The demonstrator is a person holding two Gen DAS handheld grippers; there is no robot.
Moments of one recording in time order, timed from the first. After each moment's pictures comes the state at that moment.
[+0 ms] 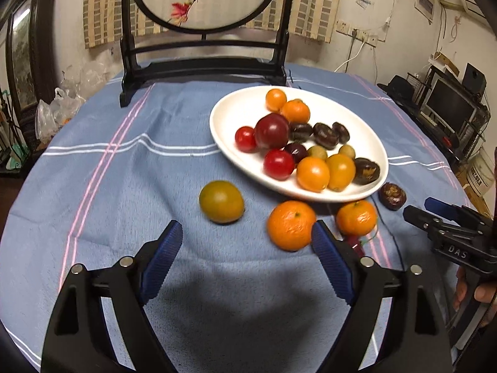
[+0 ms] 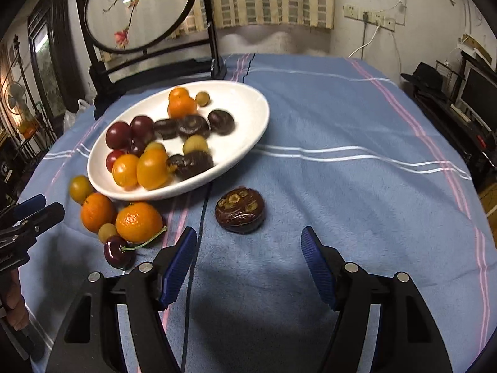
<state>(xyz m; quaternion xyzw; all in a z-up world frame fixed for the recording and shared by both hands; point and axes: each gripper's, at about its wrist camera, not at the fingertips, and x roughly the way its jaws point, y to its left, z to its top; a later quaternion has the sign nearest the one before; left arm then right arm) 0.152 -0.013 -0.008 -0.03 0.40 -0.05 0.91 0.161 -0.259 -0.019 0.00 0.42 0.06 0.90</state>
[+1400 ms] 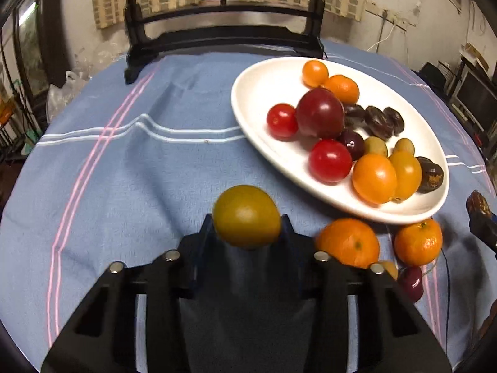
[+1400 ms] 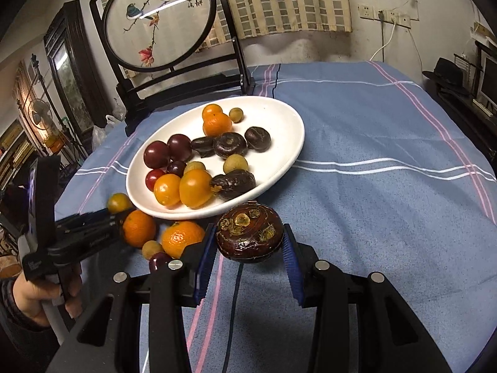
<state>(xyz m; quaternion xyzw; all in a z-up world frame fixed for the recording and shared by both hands) 0.207 -0.011 -0.041 -0.01 0.45 0.01 0.89 0.159 -0.254 -0.002 0.05 0.40 0.12 0.91</state>
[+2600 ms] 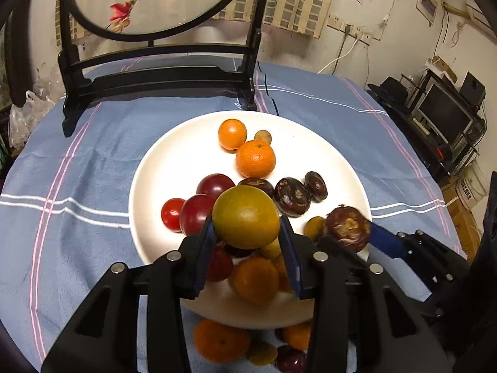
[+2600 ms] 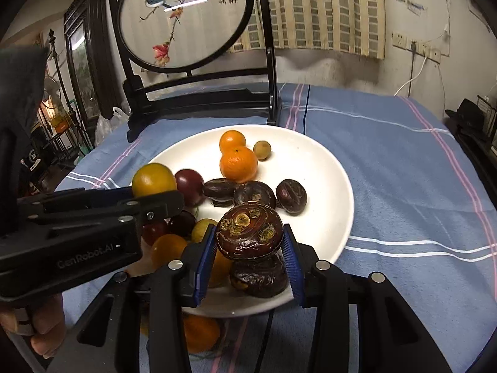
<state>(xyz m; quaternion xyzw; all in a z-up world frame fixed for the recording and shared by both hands) 0.263 -0.071 0.014 -0.04 0.43 -0.09 0.90 0.232 -0.210 0.006 -0.01 0.37 0.15 0.92</state>
